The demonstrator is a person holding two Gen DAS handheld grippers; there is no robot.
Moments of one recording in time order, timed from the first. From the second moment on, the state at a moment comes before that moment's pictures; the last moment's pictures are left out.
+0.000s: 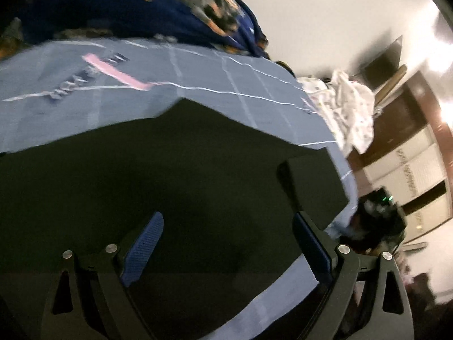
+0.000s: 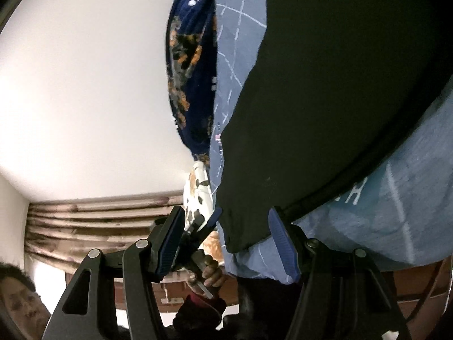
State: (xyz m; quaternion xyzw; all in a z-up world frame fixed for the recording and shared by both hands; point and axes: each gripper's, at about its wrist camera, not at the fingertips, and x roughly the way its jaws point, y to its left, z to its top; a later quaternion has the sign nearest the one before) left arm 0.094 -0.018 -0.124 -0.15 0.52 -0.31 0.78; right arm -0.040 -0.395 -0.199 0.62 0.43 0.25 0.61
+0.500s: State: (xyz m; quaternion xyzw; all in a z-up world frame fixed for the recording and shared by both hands) left arm 0.114 -0.094 -0.143 -0.10 0.54 -0.36 0.75; right arm -0.041 -0.383 -0.212 0.62 0.46 0.14 0.63
